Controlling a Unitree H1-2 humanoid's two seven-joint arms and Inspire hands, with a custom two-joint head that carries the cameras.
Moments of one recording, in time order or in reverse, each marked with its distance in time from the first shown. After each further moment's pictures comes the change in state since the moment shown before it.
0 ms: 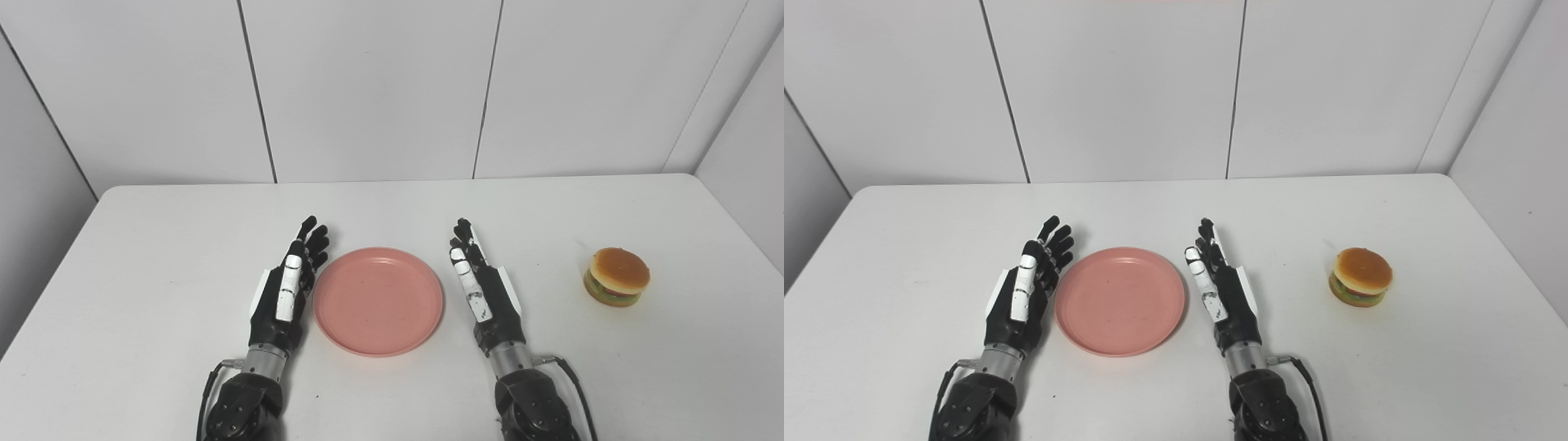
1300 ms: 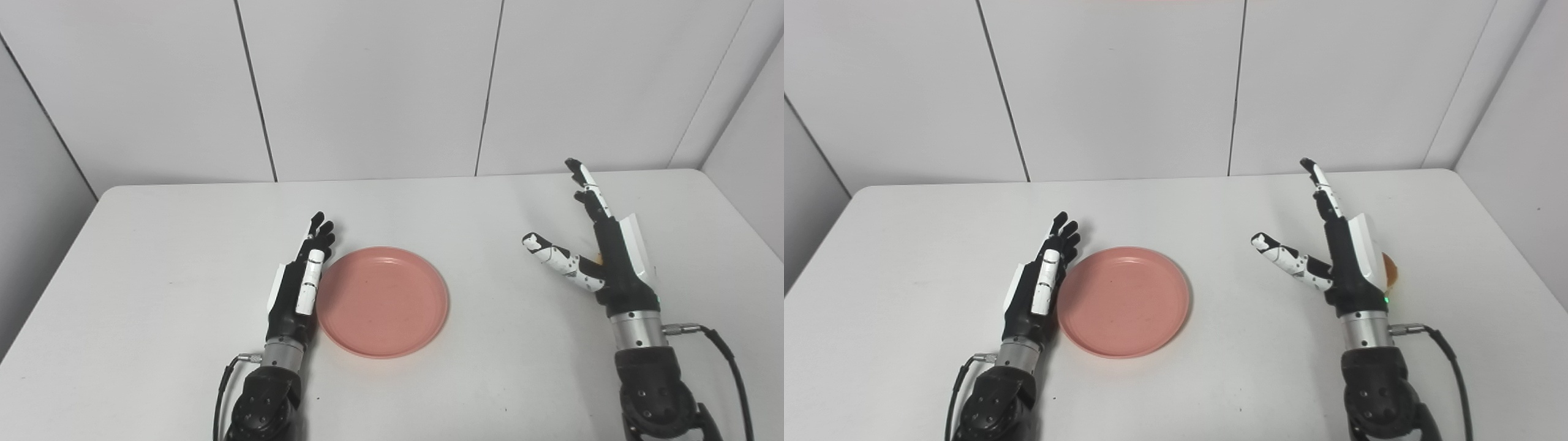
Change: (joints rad) left arm -0.016 -0.031 -0.029 0.006 0.133 0.011 0.120; right arm 0.007 -0.321 -0.118 -0.337 -0.410 0.107 -0.084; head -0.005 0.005
